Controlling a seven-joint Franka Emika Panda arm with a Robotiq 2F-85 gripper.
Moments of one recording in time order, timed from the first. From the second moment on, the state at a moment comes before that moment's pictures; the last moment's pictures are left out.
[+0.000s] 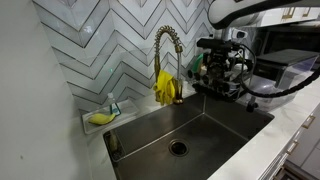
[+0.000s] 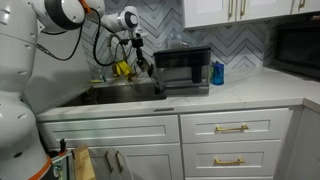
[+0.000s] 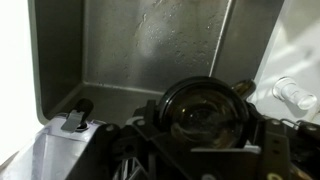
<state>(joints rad) 0.43 0.42 0.16 -1.31 -0.11 1.81 1.13</state>
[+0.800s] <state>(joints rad) 0.43 0.54 0.15 -1.24 -0.11 1.81 1.13</state>
